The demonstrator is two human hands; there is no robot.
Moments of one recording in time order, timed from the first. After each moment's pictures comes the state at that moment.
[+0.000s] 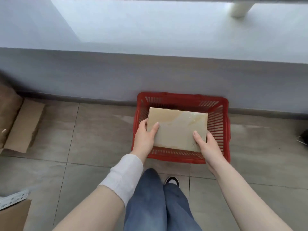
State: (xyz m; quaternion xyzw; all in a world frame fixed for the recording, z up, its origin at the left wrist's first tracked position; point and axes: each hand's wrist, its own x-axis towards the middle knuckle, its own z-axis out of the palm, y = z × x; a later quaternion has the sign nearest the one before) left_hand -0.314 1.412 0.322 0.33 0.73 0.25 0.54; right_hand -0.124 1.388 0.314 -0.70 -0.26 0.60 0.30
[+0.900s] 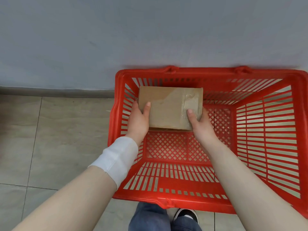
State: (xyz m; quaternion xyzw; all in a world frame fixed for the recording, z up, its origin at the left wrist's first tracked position) left_hand -0.327 1.510 0.057 0.40 0.77 0.20 0.46; right_hand -0.160 1.488 0.047 -0.70 -0.33 0.55 0.29
